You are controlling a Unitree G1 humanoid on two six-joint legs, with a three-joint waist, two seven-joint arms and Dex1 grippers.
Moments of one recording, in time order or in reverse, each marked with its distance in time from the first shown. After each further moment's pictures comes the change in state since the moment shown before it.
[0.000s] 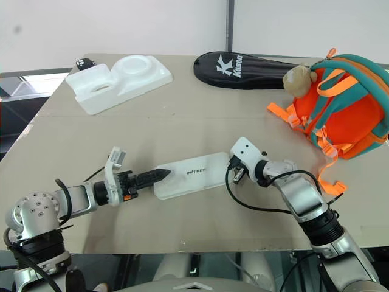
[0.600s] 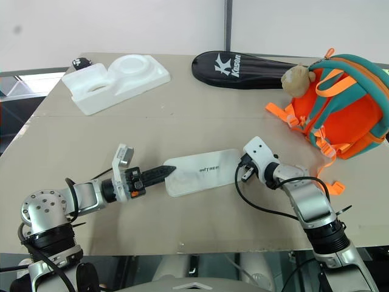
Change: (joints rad) left arm -0.051 -0.049 0.031 0.057 -0.129 0.044 0.021; right arm 0.088 0.033 -0.108 -0.034 -0.018 0.003 -0.020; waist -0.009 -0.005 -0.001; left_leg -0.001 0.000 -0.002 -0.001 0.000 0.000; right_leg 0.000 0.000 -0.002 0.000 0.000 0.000
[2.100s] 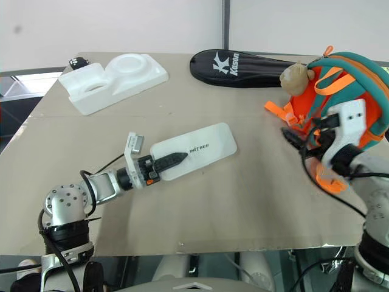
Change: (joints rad) left arm -0.031 -0.017 -0.174 -0.012 0.023 -0.290 -0.069; right arm 0.015 -0.115 -0.769 -0.365 0.445 0.435 -0.132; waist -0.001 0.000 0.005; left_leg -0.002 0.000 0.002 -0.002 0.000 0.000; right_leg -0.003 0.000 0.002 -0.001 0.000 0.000
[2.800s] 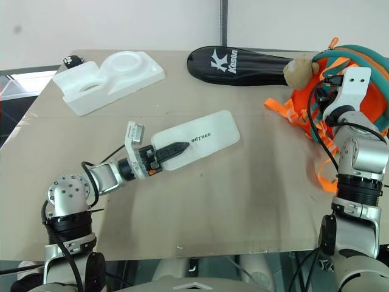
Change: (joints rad) left arm -0.053 -0.001 -0.010 0.007 -0.039 -0.043 0.026; right arm -0.389 0.055 0.207 0.767 -0.301 -0.579 -0.246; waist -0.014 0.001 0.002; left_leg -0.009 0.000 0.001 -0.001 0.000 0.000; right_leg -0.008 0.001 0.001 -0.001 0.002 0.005
